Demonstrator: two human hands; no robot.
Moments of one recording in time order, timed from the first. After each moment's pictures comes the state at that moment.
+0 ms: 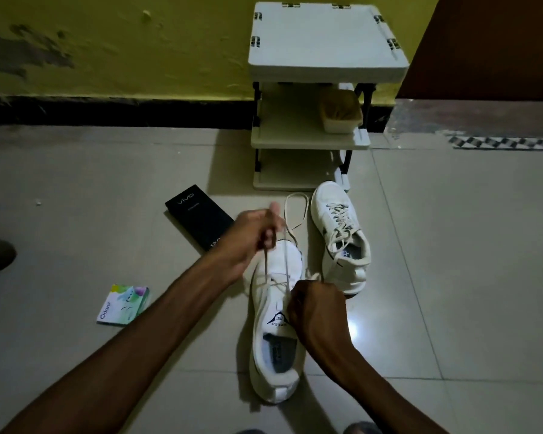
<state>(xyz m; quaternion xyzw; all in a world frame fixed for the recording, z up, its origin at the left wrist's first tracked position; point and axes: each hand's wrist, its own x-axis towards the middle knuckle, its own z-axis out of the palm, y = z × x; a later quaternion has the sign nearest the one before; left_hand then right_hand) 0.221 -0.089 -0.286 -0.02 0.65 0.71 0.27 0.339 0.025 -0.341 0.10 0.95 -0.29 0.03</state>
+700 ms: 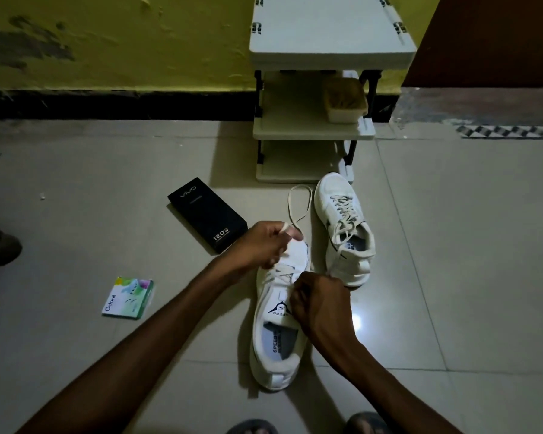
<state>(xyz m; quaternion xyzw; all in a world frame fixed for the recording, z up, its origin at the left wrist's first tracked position) 0.228 -0.090 -0.312 0.08 0.78 0.53 0.30 0.344 0.032 -0.360 0.08 0.93 -0.36 -0.04</state>
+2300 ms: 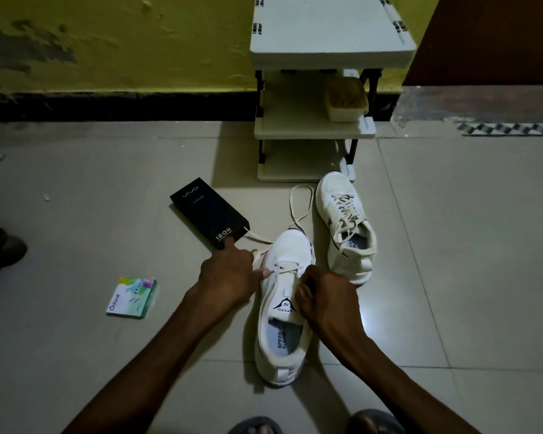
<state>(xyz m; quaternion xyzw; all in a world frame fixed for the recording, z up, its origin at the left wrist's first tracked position) 0.264 -0.123 -0.297 0.08 0.97 0.02 0.23 0.343 0.039 -0.355 0.06 0.94 -0.33 -0.04</state>
